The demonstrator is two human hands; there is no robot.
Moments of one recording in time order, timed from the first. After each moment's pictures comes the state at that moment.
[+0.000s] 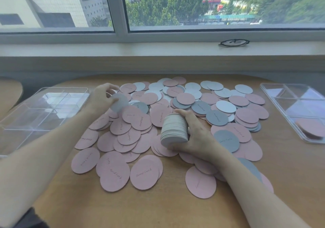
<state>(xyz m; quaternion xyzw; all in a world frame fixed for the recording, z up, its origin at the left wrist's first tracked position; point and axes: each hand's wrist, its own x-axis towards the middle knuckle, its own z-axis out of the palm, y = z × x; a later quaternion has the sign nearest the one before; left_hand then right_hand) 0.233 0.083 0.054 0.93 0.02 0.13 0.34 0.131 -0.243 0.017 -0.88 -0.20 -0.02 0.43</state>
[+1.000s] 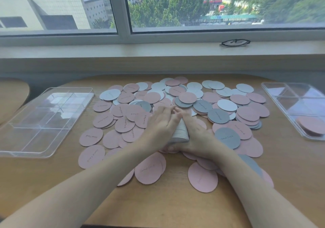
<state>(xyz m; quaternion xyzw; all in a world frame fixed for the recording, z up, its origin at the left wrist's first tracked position) 0.139 -0.080 0.037 0.91 -0.13 0.01 0.39 0.121 -0.241 0.031 -0.90 -0.20 0.04 0.40</state>
